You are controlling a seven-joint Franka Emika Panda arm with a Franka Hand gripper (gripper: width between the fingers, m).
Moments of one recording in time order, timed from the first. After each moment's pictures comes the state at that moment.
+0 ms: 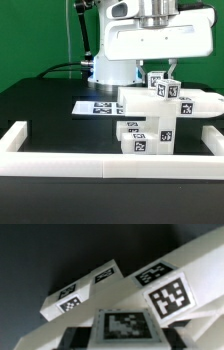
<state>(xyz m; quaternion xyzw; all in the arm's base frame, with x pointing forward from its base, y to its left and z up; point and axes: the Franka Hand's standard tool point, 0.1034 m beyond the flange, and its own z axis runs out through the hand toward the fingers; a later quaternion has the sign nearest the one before) 0.493 0.051 0.110 -0.97 0.21 -0.04 0.05</state>
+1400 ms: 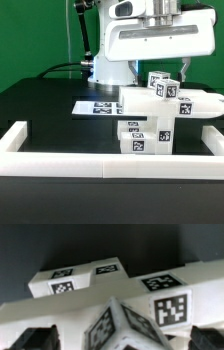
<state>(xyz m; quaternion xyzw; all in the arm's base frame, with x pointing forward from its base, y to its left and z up) 0.495 0.053 0.110 -1.00 0.01 -0.05 0.05</state>
